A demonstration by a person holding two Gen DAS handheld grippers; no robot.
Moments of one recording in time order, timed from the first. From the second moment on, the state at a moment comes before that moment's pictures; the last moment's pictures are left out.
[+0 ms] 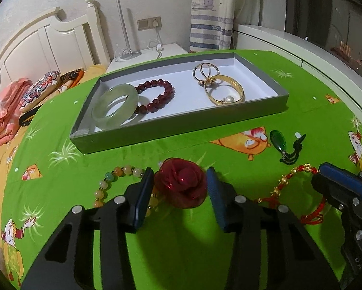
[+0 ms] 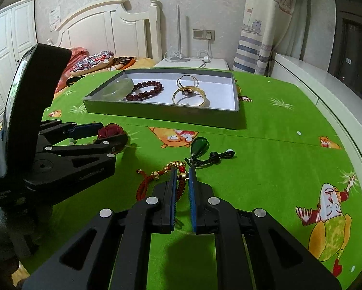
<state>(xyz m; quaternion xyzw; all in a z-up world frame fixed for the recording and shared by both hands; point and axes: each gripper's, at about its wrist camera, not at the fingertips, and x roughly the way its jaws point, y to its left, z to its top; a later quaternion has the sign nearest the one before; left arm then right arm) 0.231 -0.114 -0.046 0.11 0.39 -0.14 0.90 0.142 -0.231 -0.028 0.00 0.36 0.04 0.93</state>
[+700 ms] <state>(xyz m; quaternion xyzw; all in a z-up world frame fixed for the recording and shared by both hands) 0.175 -0.067 -0.022 0.07 0.31 -0.11 0.94 0.128 -0.219 -0.020 0.00 0.33 0.06 0.94</state>
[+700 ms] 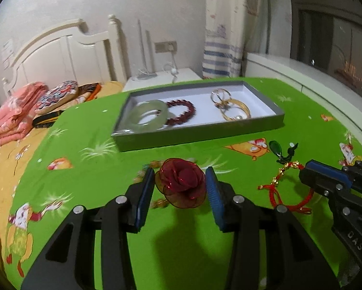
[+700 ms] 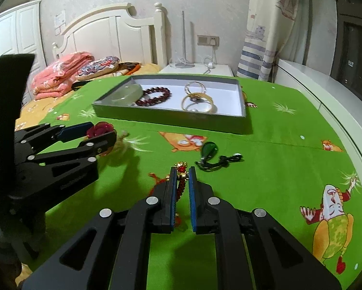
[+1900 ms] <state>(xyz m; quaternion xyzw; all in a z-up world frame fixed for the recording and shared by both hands) 0.229 -0.027 -0.003 0.02 0.28 -0.03 0.96 0.204 -0.200 -0.002 -0.01 0.26 0.01 0.96</state>
